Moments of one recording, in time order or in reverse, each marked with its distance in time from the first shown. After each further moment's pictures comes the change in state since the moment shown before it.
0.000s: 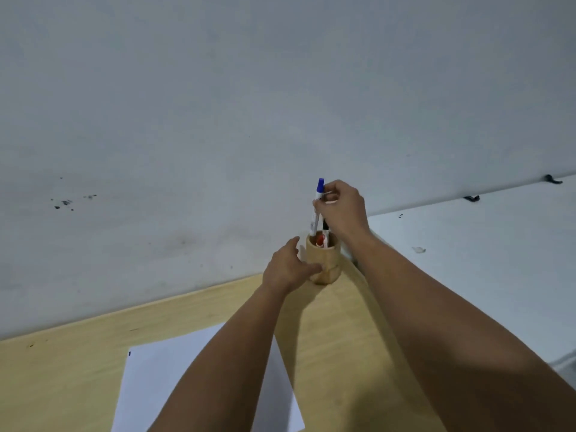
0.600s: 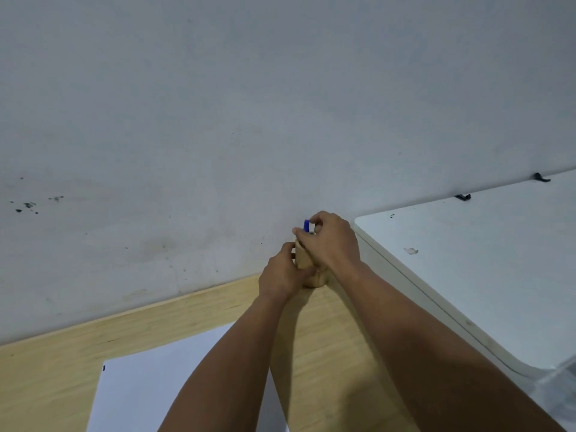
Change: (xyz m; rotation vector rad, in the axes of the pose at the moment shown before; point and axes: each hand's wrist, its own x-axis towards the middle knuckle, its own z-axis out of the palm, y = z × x) left_hand 0.007 -0.002 0.025 -0.037 0.047 0.015; right_hand -0.030 0.031 0.012 -0.365 -0.099 0.043
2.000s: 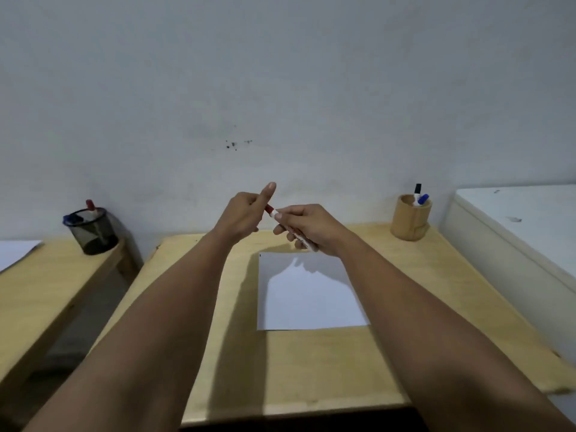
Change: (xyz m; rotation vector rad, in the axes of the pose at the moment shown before) left_hand -0.179 -0.087 -0.270 -0.056 0.303 -0.042; right_hand -0.174 -0.169 0.075 0.767 -0.901 -0.077
